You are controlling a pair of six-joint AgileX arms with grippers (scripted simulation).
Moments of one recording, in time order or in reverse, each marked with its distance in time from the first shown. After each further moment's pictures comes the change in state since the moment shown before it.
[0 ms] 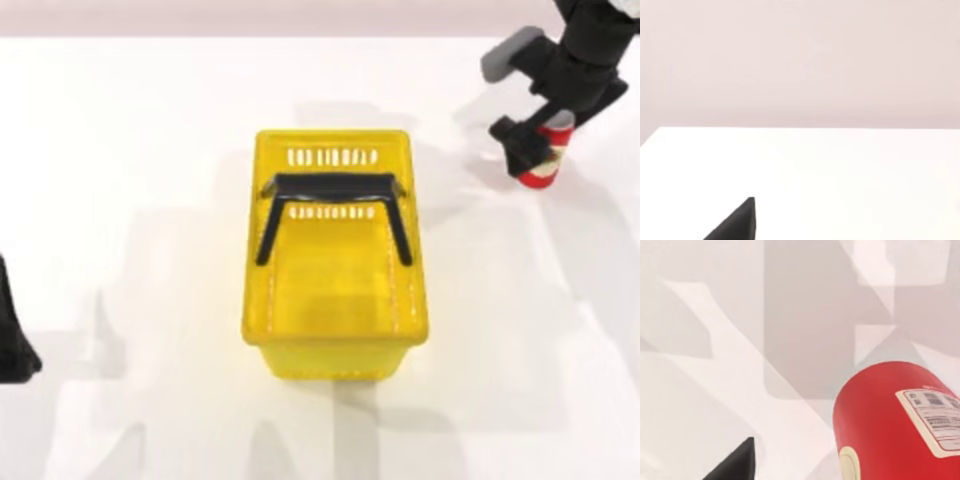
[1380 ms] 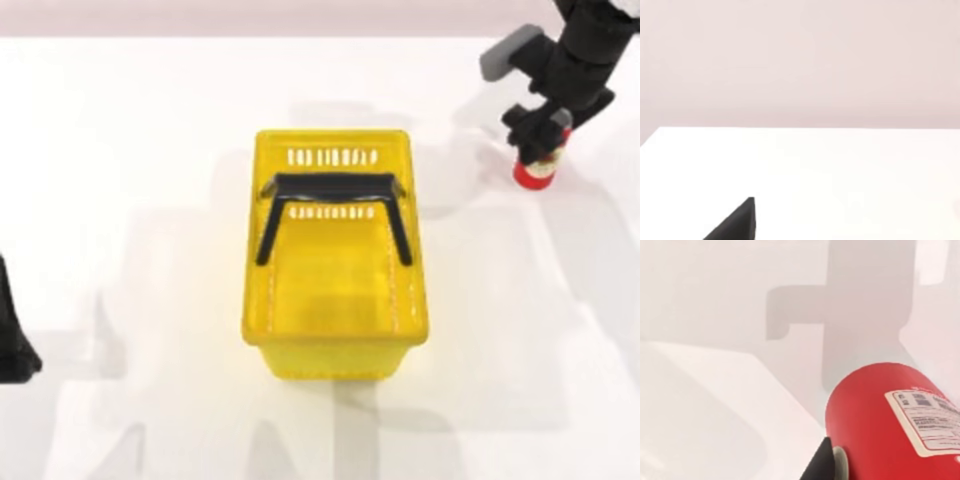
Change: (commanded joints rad) left arm 0.000 0.000 0.000 0.000 0.000 0.000; right arm 0.000 0.000 0.000 0.000 0.000 0.000
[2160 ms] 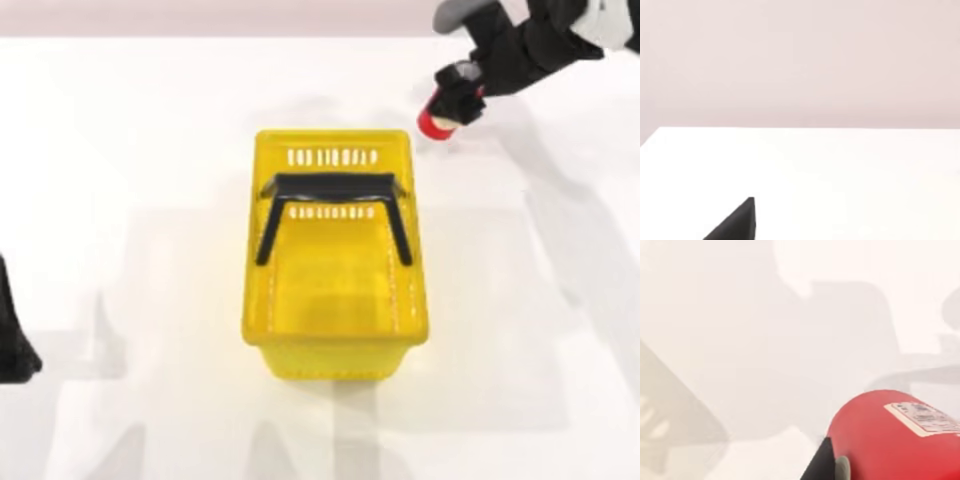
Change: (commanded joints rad) left arm 0.000 0.000 0.000 0.000 0.000 0.000; right arm 0.052 -0.124 -0.316 0.629 -0.337 0.191
